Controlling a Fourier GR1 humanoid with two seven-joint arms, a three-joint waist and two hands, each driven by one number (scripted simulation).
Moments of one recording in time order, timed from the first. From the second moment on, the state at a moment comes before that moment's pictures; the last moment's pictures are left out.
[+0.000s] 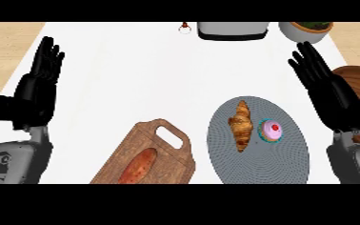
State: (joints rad) left arm -0.24 0.32 0.02 -1.55 0.12 0.22 0.02; right arm -0.22 -0.38 0.02 -1.59 -0.36 0.04 0.11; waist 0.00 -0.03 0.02
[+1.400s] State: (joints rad) left arm -0.13 0.17 -0.16 -1.53 0.06 0.18 0.06; right arm 0.23 -0.17 0.24 -2.09 0.71 -0.59 0.42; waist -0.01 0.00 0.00
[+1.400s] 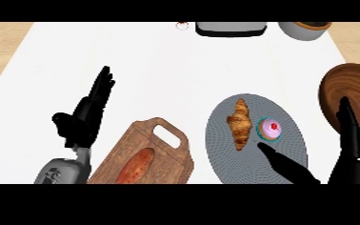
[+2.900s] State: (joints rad) left arm -0.13 0.11 -0.11 -1.54 0.00 0.13 0.07; right arm 0.16 -0.09 0.14 -2.05 0.57 -0.21 0.69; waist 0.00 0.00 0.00
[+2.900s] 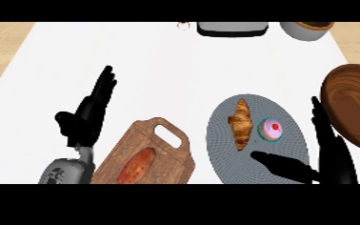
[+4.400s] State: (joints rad) left arm -0.13 0.05 -0.08 -1.58 -0.06 0.09 0.12; right arm 0.13 -0.03 0.07 -1.66 0.53 -0.34 0.45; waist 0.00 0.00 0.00
